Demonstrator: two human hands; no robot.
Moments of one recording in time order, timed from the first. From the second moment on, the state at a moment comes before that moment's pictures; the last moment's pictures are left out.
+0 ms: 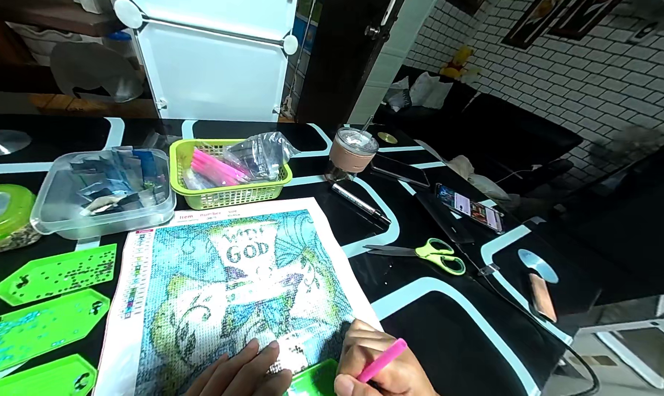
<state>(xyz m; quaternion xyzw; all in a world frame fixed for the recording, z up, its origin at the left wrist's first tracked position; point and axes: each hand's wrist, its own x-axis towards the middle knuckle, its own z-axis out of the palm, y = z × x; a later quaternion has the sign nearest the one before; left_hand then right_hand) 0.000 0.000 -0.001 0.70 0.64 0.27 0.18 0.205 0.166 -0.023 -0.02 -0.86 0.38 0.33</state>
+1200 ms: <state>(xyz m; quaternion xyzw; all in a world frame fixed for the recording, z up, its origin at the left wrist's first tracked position) -0.001 0.000 0.000 0.70 0.65 0.25 0.18 0.198 0.176 -0.033 -0.19 -0.82 0.38 0.38</state>
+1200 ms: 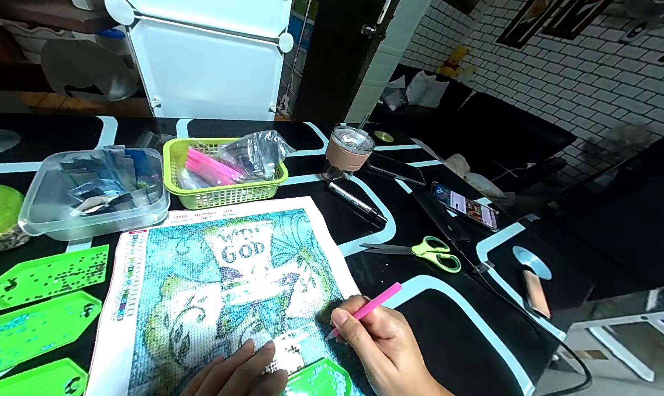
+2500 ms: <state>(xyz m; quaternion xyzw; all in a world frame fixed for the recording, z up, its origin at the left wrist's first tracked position) -0.001 0.000 0.000 0.70 0.64 0.26 0.18 0.209 0.171 -0.026 -0.04 -0.84 0.41 0.35</state>
